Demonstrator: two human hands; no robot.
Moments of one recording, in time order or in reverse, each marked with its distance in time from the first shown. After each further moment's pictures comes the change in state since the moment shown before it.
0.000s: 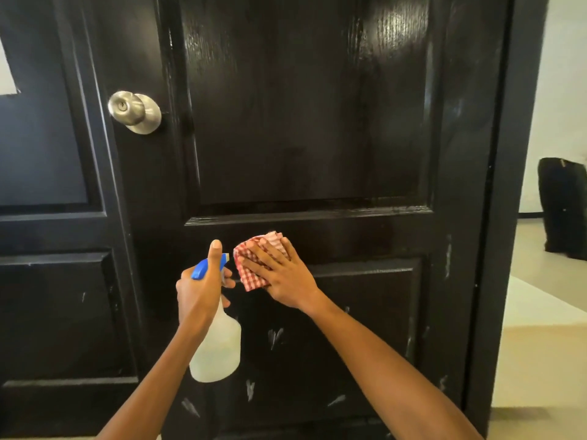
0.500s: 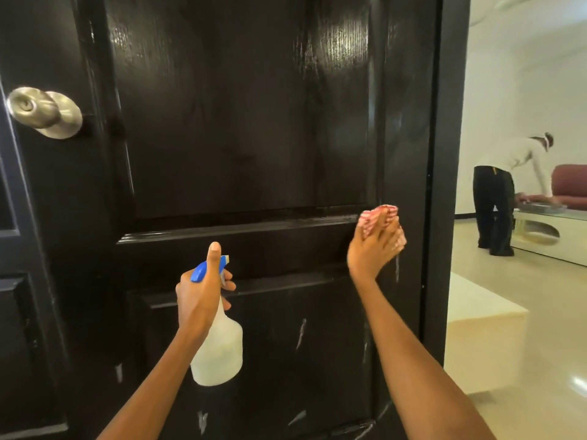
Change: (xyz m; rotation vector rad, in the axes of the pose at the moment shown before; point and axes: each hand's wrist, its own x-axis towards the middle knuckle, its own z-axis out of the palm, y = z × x) left_hand -0.006 0.009 0.085 -0.070 -0.172 0.010; right_hand -0.110 0.190 -0.059 0.106 0.486 1.360
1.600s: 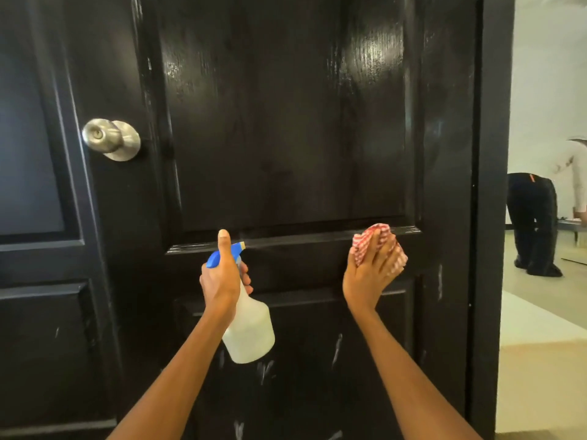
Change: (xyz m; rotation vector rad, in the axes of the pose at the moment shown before) left_hand 0.034 0.033 -0.014 -0.159 0.130 -0.154; right_hand -0.074 -0.042 0.033 0.000 -0.091 -0.142
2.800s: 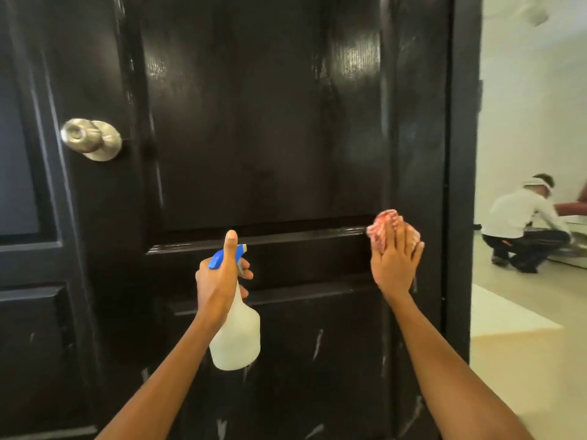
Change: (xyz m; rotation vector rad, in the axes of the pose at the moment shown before) left_hand -0.029 0.002 0.009 0.079 -0.142 0.185; right_hand 0.064 0.075 -0.062 -0.192 -0.022 -0.185
